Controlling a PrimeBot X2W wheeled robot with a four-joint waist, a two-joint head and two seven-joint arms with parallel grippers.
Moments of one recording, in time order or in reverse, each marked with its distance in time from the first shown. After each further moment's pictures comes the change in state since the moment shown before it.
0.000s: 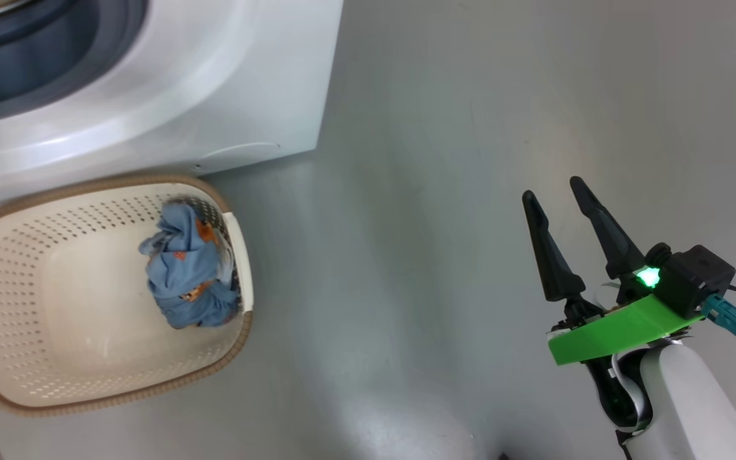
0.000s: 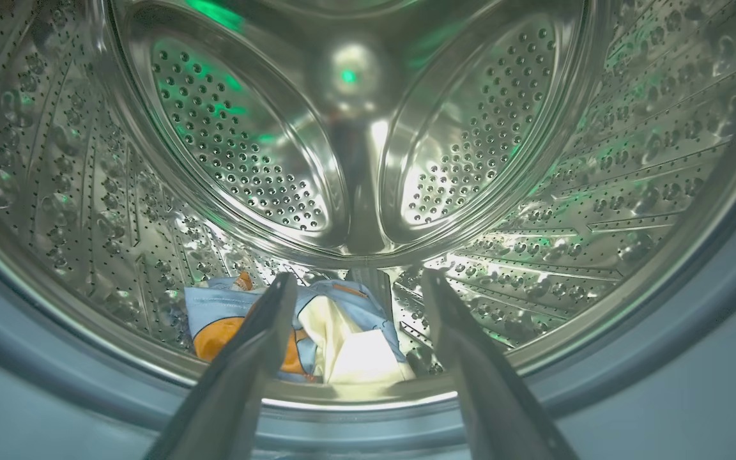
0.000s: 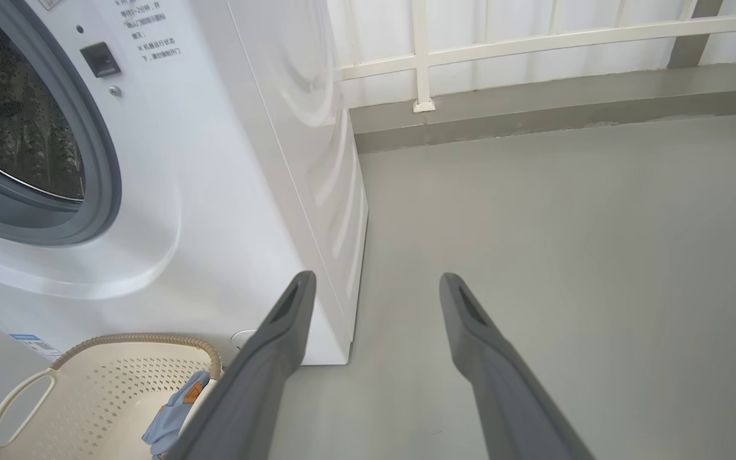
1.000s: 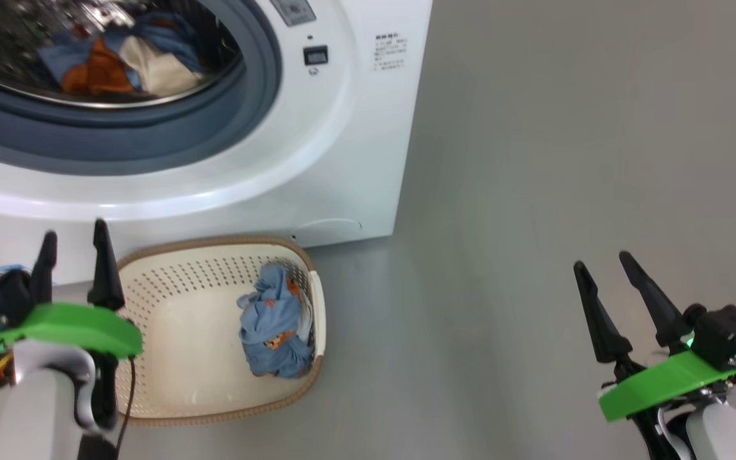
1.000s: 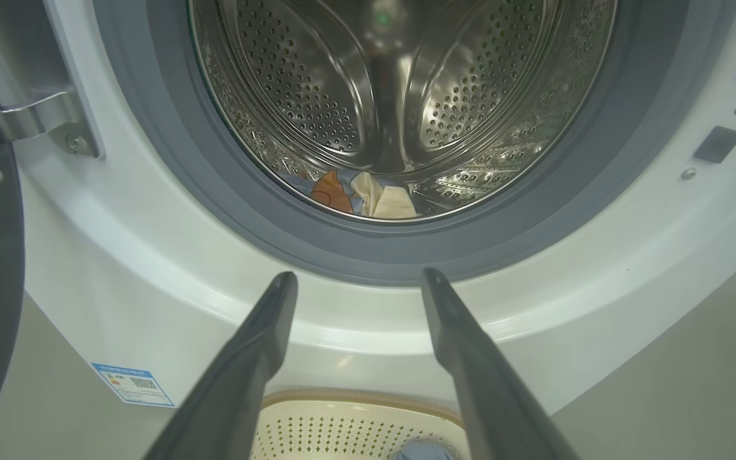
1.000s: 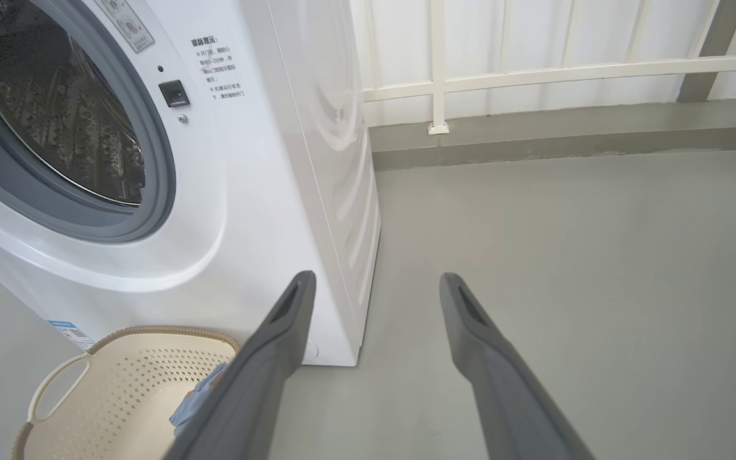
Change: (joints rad) left arm 0.603 -0.170 0.026 -0.266 0.014 -0.001 0.000; right arm 0.147 -0.096 -0.058 0.058 0.011 0.000 0.000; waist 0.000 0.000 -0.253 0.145
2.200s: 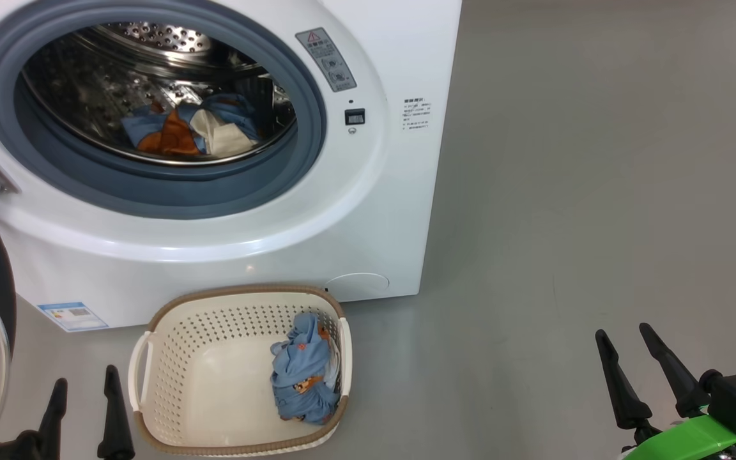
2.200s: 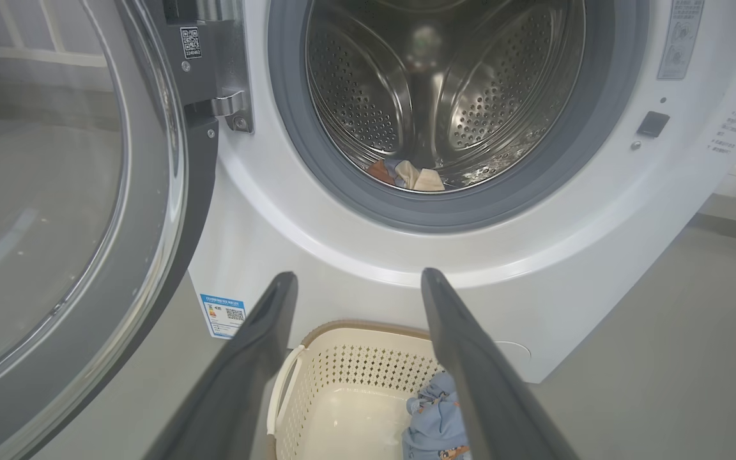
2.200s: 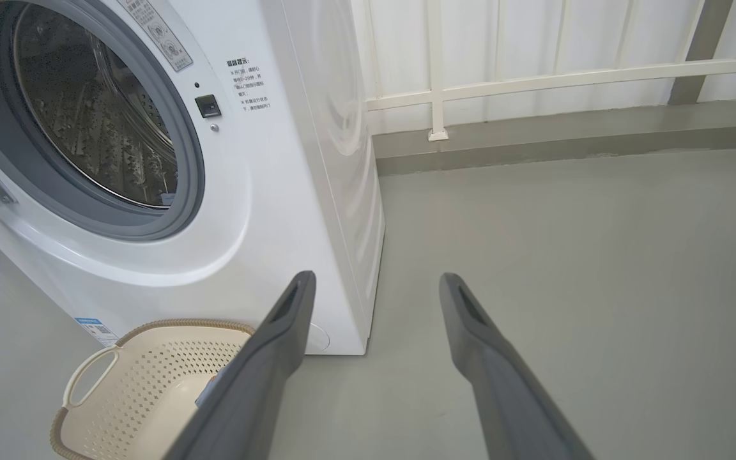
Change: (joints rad) left arm 0.502 -0.065 0.078 -0.354 0.045 0.000 0.001; right arm 0.180 -0.004 -0.049 -0.008 0.010 0.000 0.000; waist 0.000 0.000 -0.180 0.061
